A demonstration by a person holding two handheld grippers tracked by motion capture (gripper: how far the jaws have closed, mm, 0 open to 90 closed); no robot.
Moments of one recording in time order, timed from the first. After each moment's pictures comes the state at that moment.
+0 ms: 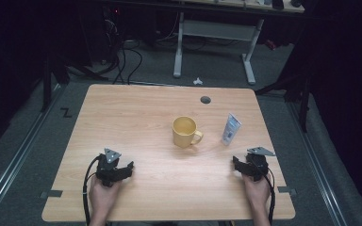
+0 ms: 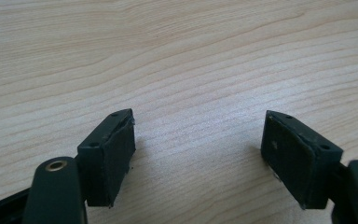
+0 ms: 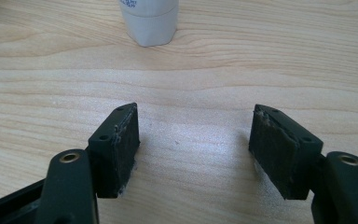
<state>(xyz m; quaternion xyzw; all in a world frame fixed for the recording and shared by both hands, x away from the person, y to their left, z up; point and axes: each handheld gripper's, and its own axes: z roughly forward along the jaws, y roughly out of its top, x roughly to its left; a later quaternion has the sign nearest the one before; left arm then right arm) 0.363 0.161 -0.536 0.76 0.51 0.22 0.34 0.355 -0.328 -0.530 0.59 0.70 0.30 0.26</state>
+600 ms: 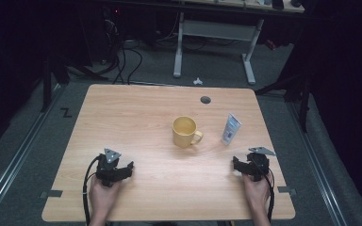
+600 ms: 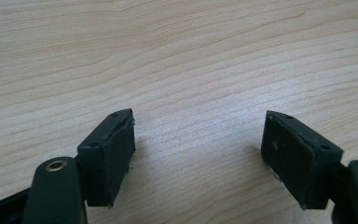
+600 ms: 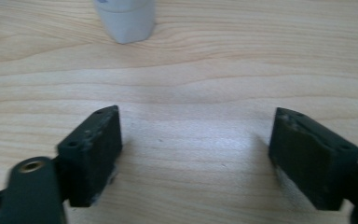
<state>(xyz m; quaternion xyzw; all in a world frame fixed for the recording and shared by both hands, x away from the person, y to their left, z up) 0.362 0.161 -0.536 0.76 0.51 0.22 0.34 0.357 -0.330 -0.531 0.63 0.68 0.28 0.27</state>
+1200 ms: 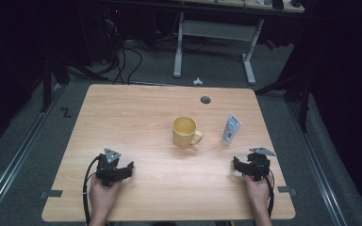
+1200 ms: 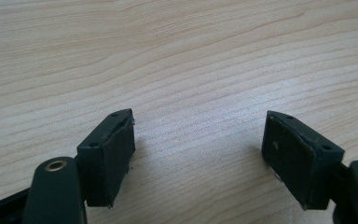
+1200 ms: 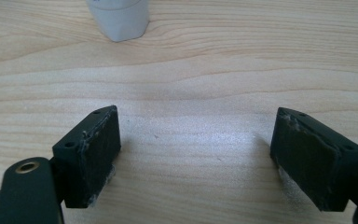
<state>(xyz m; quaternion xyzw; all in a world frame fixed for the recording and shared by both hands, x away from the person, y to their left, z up) 0.362 0.161 -0.536 0.76 0.51 0.22 0.34 0.354 -0.331 -0.531 0.63 0.68 0.28 0.27</state>
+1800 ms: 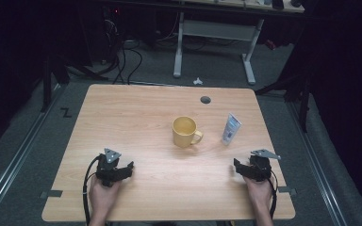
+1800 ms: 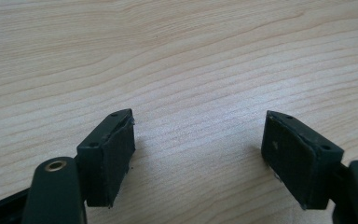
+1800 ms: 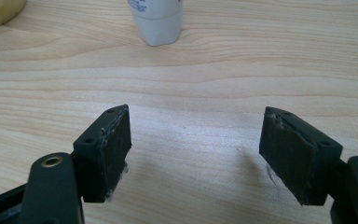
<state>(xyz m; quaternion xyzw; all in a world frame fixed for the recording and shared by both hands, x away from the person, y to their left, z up) 0.363 0.161 -0.536 0.76 0.51 0.22 0.34 0.340 -0.331 -0.520 0.60 0.69 0.31 0.25</state>
